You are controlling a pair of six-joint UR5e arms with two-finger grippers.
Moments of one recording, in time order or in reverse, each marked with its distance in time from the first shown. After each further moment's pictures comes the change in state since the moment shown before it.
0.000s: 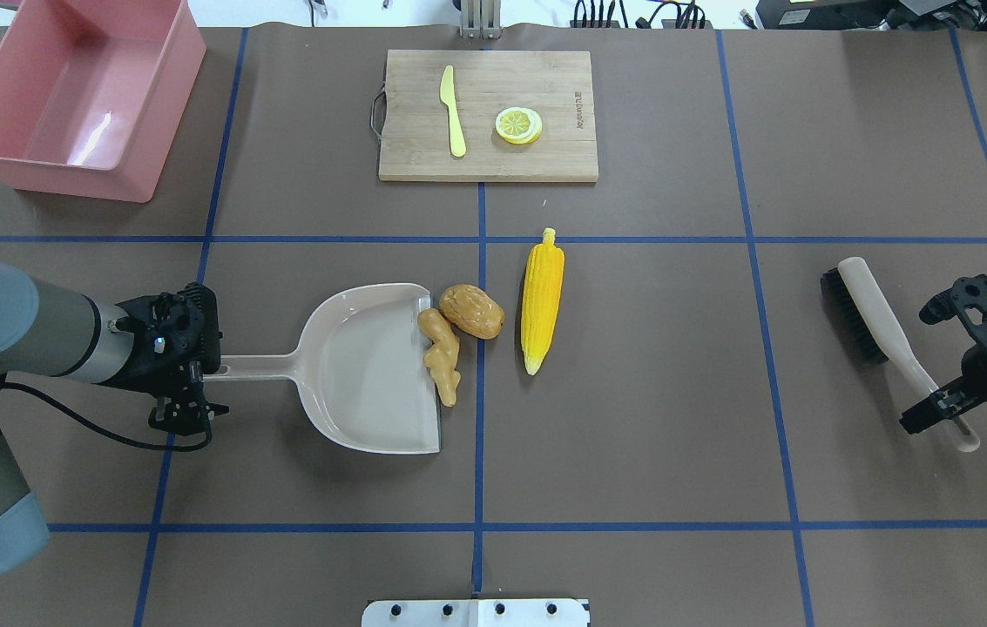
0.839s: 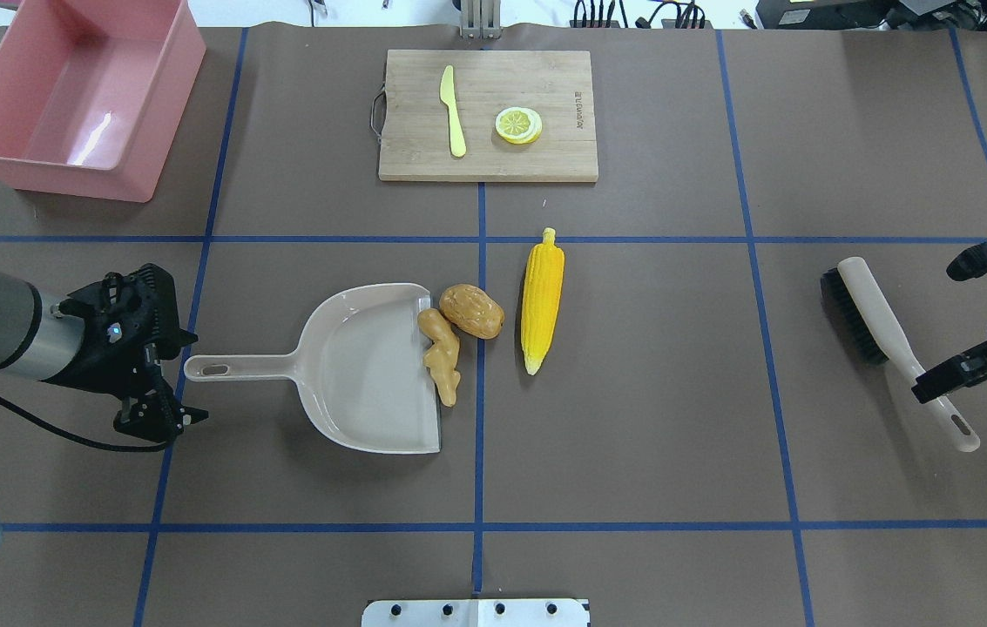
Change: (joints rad) left arm -0.048 0.041 -0.114 0.042 -0.103 -0.105; right arm 0.085 0.003 0.113 -0.126 0.029 -0.003
